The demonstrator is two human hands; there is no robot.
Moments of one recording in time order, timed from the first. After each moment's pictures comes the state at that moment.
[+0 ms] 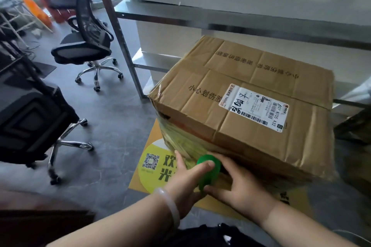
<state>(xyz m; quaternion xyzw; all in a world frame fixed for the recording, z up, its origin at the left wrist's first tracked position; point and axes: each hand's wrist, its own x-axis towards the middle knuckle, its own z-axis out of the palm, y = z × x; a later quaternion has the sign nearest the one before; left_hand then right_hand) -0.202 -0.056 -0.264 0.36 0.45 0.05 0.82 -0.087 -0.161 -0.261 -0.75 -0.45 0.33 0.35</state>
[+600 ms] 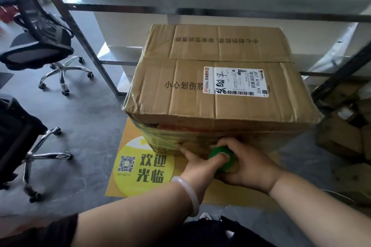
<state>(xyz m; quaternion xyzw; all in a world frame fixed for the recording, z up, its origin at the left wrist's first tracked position) -0.122 -0.102 -0.267 0.45 0.48 0.00 0.75 -0.013 -0.198 -0.255 -0.79 -0.46 0.29 0.27</state>
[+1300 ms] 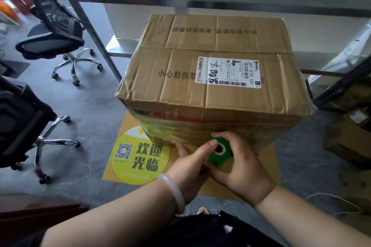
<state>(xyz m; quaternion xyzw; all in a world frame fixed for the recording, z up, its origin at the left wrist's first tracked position) -0.128 -0.124 -0.251 0.30 0.47 0.07 0.83 -0.037 -0.223 -0.266 -0.78 -0.43 0.18 0.41</state>
